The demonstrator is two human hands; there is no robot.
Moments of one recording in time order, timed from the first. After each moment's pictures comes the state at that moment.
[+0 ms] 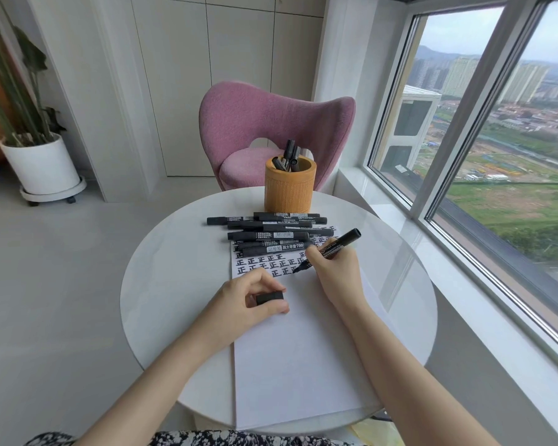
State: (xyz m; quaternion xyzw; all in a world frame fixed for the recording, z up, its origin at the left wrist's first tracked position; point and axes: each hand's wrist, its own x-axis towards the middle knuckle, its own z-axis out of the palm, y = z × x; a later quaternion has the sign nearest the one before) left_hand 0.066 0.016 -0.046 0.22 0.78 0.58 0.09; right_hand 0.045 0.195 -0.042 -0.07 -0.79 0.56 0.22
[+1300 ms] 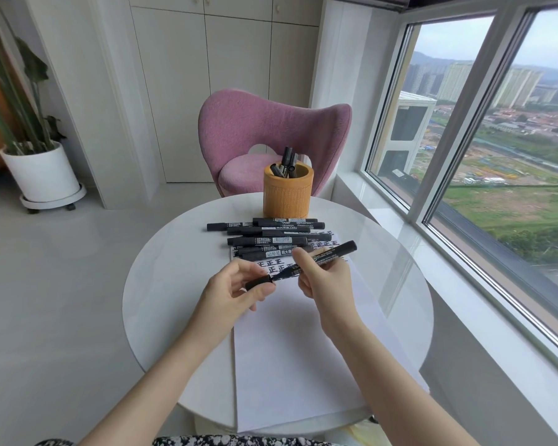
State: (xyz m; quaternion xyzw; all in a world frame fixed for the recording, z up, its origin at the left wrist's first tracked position) left_hand 0.058 0.014 -0.044 0.16 0.70 0.69 0.02; right_hand 0.077 0.167 -0.021 -0.05 -0.66 0.74 0.16
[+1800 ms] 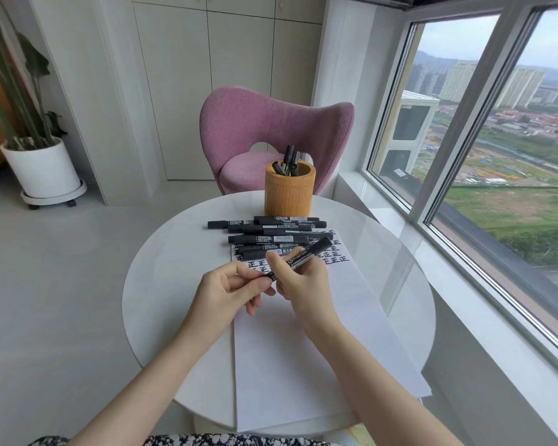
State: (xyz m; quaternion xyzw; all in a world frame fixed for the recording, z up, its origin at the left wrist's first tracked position) left_hand 0.061 0.012 -0.040 0.14 0.66 0.73 0.03; right_hand 0.077 0.144 -0.023 0.02 -0.71 0.69 0.14
